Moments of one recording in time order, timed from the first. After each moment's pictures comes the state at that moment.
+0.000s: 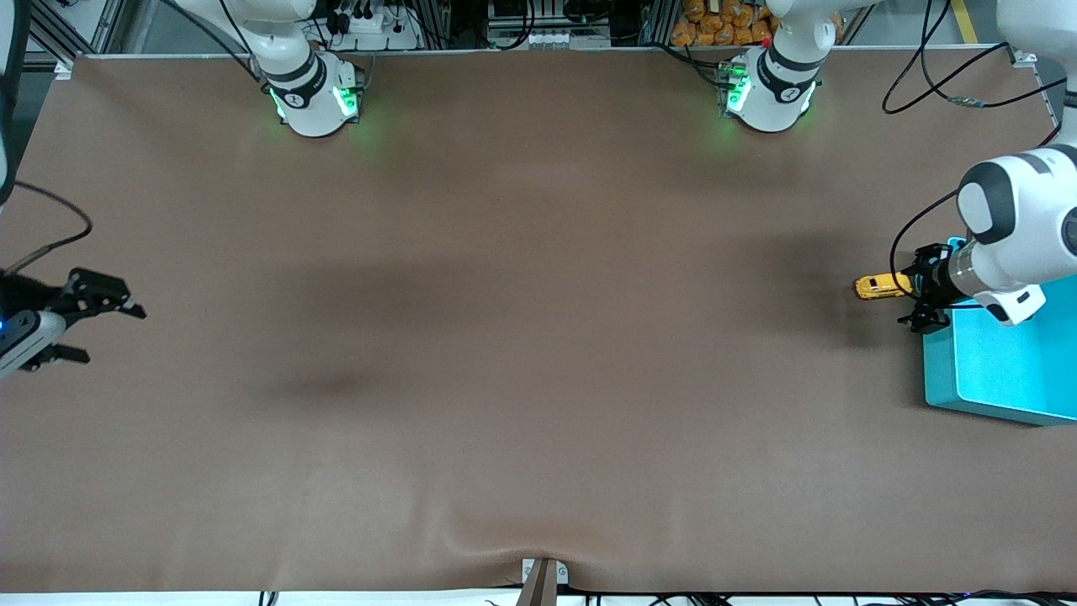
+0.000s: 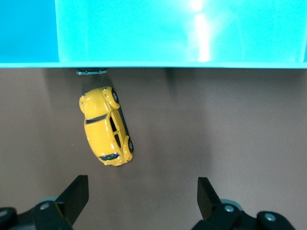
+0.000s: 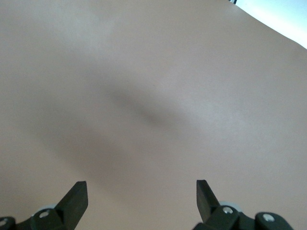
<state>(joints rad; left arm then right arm) 0.22 0.28 0.01 -2.14 0.04 2.30 -1.20 -0.05 0.31 -0.04 -1.33 0.17 1.61 -0.65</state>
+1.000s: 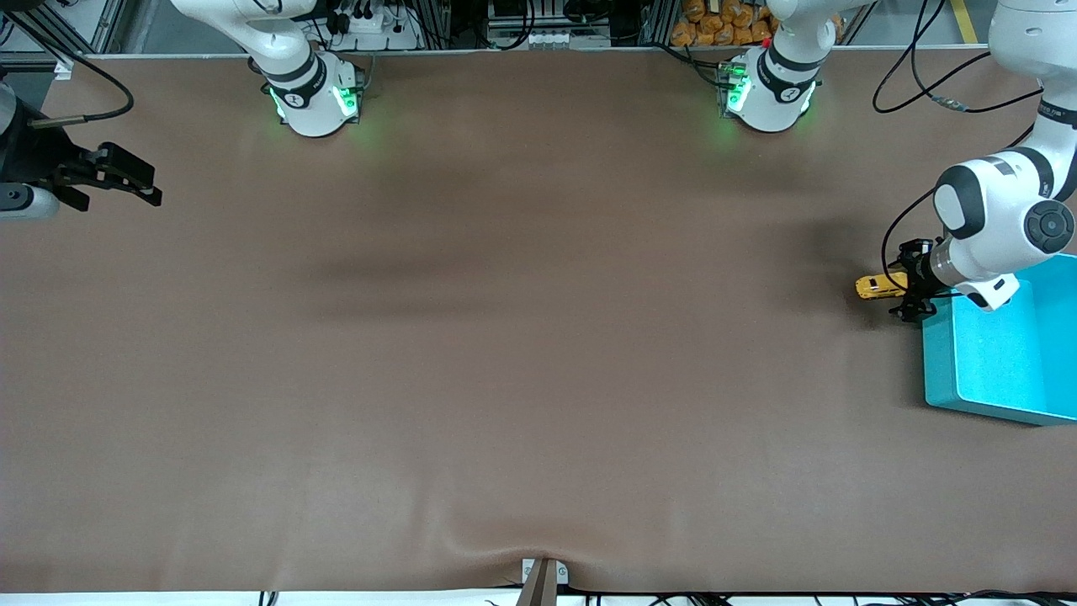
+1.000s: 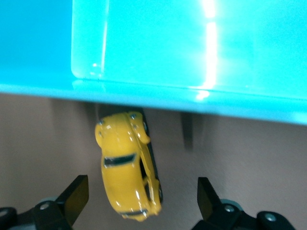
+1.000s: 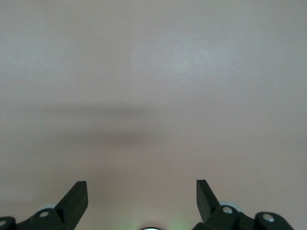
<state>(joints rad) 0.31 0.31 0.01 -2.29 0.10 2.51 -1.23 0.04 -0.10 -0.04 -1.68 0.00 1.52 -0.04</state>
